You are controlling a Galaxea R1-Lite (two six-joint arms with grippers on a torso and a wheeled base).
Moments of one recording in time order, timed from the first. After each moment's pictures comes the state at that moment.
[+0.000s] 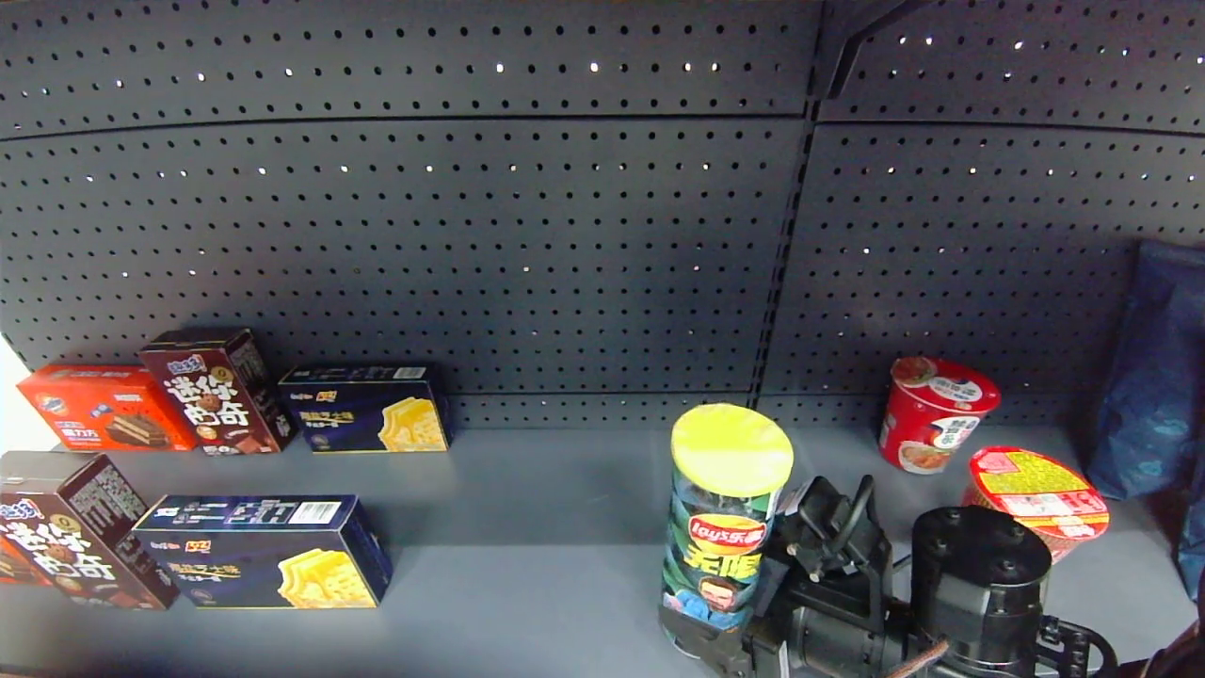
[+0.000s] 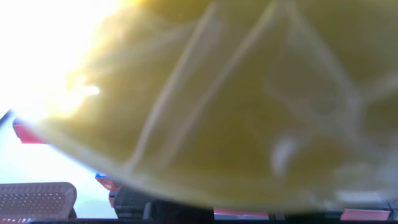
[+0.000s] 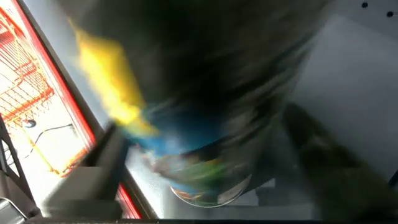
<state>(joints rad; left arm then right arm) 0.21 0.10 -0.53 0.53 -0.11 0.10 0.79 1.87 -0.32 -1.32 0.11 0.00</state>
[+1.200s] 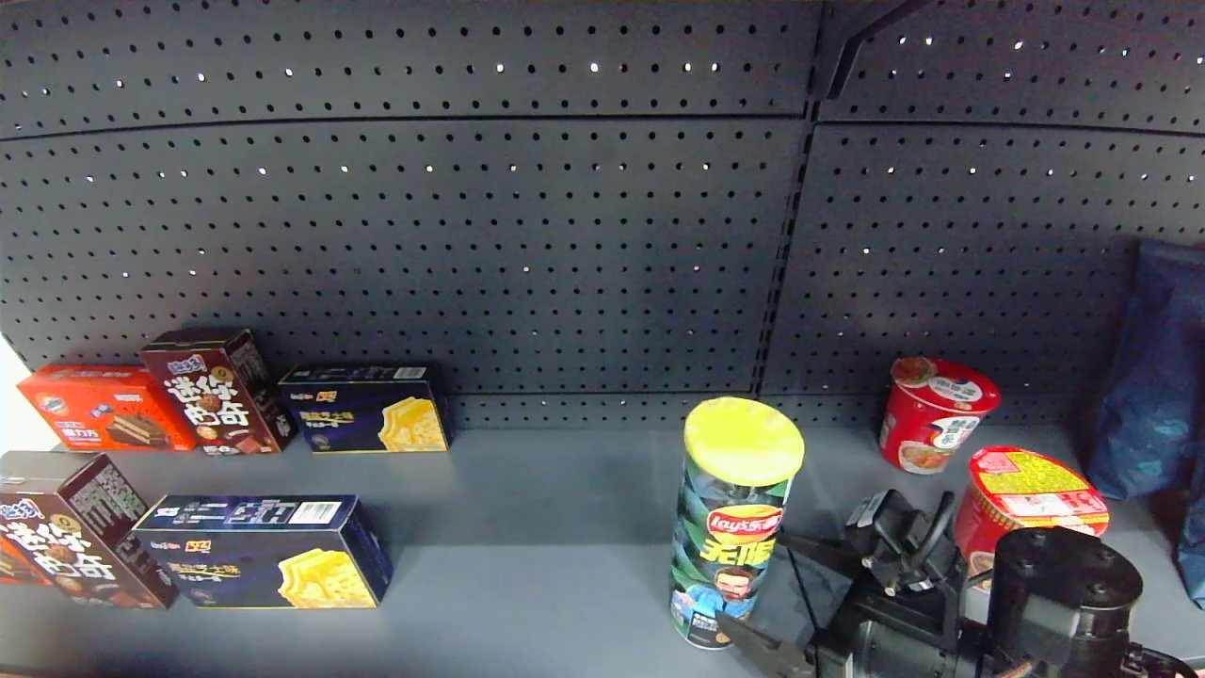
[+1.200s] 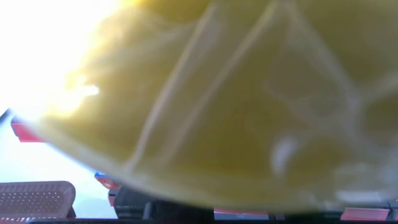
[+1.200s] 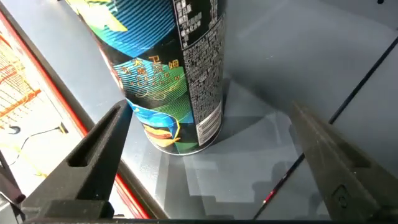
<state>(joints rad) 0.21 0.10 -0.53 0.53 -0.11 0.10 0.71 1.81 -0.16 -1.43 0.11 0.00</state>
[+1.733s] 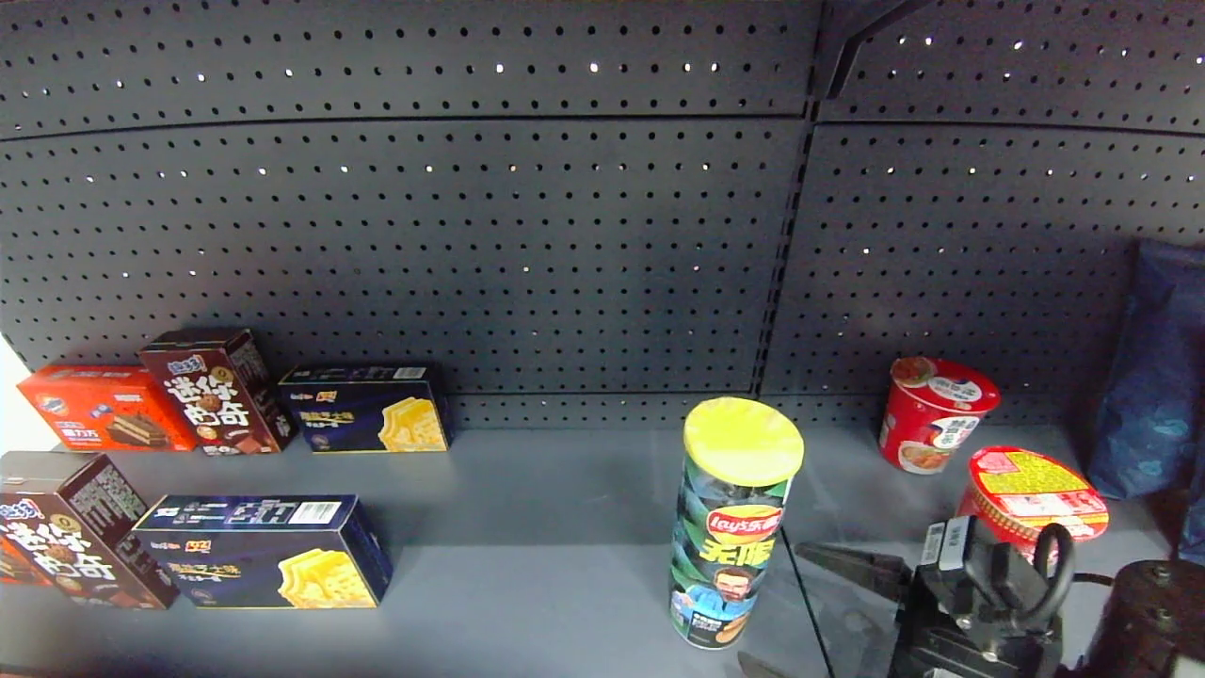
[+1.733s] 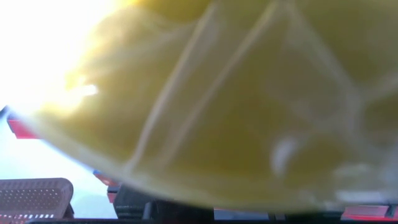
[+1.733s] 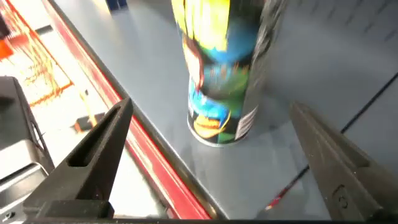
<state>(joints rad) 0.21 0.10 -0.51 0.53 -0.11 0.09 0.79 1.63 -0.08 -1.42 0.11 -0.03</state>
